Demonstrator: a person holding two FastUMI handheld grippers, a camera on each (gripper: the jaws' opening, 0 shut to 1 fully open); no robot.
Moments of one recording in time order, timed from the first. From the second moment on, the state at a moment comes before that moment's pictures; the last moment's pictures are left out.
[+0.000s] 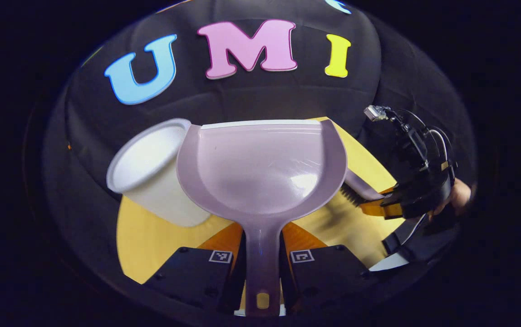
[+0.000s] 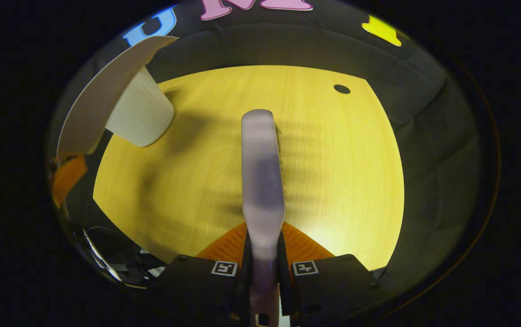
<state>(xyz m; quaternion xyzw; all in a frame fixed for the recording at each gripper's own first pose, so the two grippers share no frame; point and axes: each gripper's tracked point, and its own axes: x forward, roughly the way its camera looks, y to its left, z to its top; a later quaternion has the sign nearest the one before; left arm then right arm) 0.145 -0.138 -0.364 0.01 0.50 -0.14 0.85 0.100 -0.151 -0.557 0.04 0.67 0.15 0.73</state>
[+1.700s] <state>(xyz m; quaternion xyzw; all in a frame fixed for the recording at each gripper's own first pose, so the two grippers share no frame) 0.144 -0.175 -0.379 0.03 0.49 -0.06 0.87 0.140 -0.131 -0.577 0.06 0.63 0.10 0.76</state>
